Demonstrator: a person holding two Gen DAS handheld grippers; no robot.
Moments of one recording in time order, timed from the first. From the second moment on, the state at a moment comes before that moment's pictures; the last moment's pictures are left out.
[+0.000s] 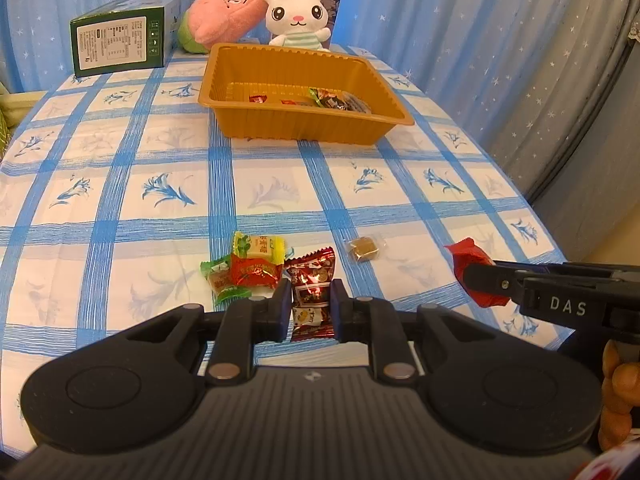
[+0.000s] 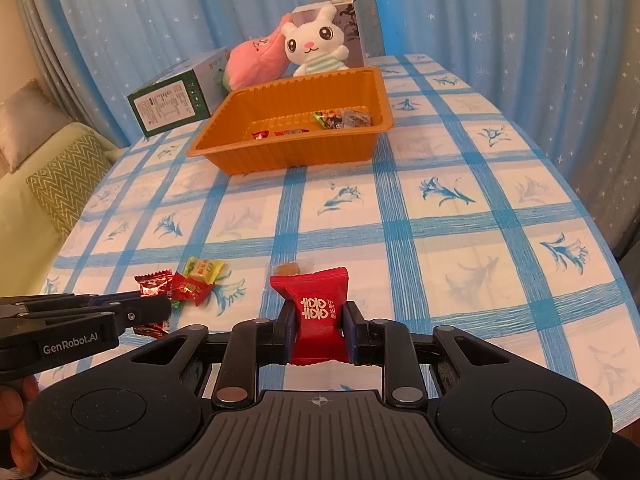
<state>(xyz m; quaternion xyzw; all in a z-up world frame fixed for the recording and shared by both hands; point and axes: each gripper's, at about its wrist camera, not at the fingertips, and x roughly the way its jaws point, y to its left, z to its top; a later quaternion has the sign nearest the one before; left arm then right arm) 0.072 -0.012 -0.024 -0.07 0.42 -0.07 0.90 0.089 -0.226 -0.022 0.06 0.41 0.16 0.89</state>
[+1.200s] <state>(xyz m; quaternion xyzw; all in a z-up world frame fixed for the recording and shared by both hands) 0.086 -0.013 -0.011 -0.08 0.40 -0.08 0.91 0.101 -0.229 -0.012 0.06 0.40 0.16 0.90</state>
